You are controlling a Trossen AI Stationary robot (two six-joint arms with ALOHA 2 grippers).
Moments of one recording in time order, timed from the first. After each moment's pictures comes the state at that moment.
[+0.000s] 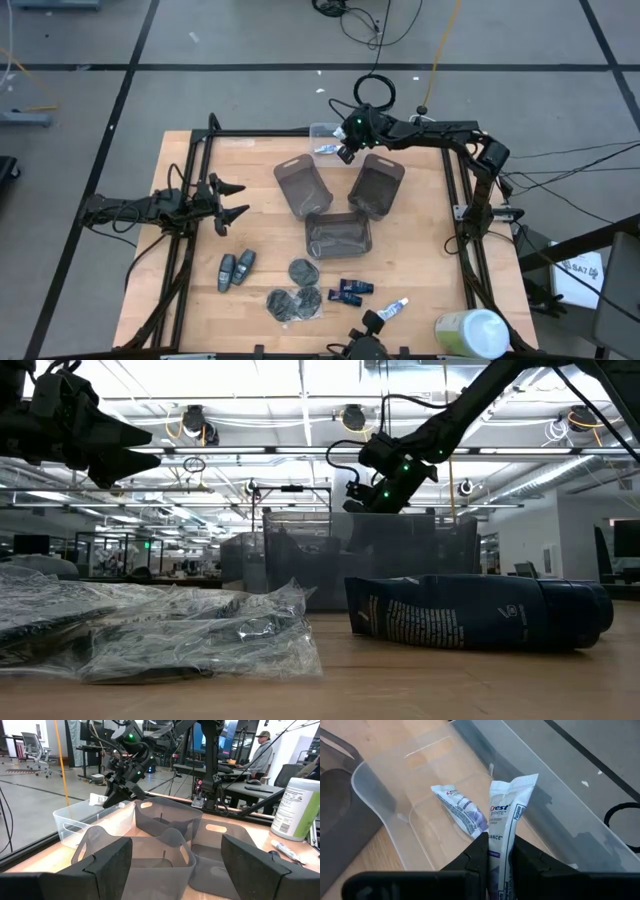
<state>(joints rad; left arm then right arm) -0.09 0.01 0.05 -0.03 -0.34 -0.11 -0.64 1.86 1.22 -0.11 -0.05 -0.04</state>
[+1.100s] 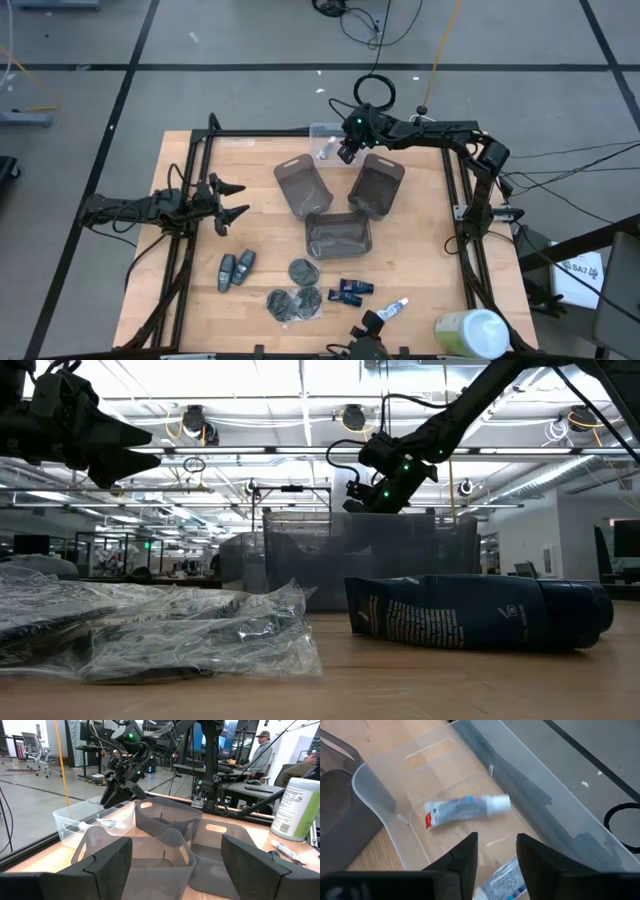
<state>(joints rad) -0.09 0.01 0.05 -0.03 -0.34 -0.11 -0.64 1.86 1.22 -0.11 -0.05 -0.04</state>
